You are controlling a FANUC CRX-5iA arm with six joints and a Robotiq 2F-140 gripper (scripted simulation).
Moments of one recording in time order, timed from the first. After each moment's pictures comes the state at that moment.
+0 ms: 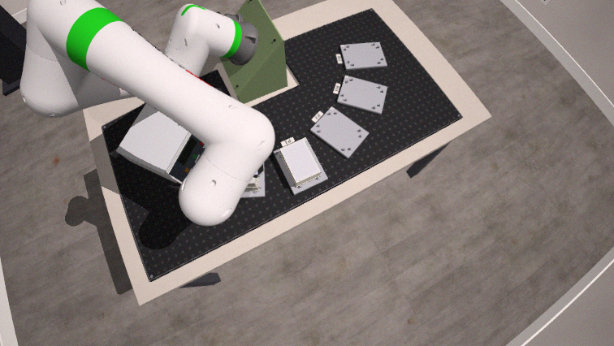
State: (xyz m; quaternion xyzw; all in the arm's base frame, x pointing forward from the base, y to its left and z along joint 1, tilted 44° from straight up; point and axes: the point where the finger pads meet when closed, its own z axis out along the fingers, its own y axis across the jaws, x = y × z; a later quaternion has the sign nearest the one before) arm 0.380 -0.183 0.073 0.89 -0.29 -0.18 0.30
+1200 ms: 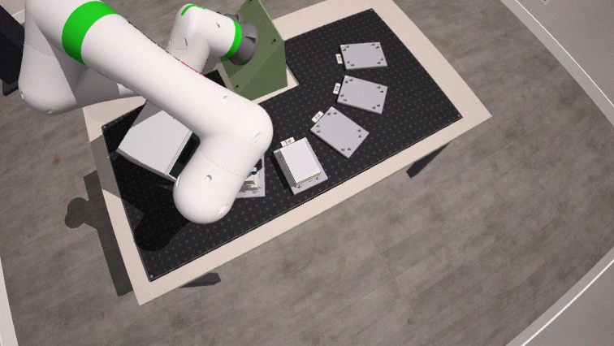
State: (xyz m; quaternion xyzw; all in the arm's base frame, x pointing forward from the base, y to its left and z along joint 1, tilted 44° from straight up) arm 0.381 -0.165 0.091 0.89 -0.29 -0.18 0.30
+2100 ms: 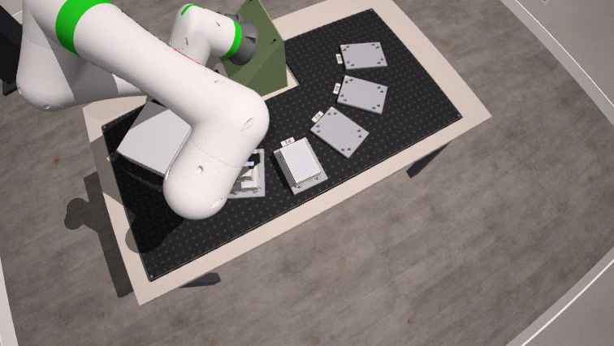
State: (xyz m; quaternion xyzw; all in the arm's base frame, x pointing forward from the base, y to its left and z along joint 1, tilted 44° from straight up) arm 0.382 -0.138 0.120 0.89 -0.29 -0.18 0.30
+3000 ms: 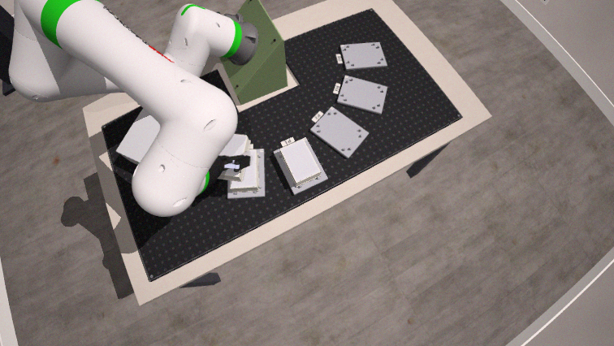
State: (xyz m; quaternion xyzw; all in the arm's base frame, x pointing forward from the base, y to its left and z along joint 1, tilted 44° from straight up) arm 0.371 -0.144 0.135 0.88 -0.37 -0.14 0.27
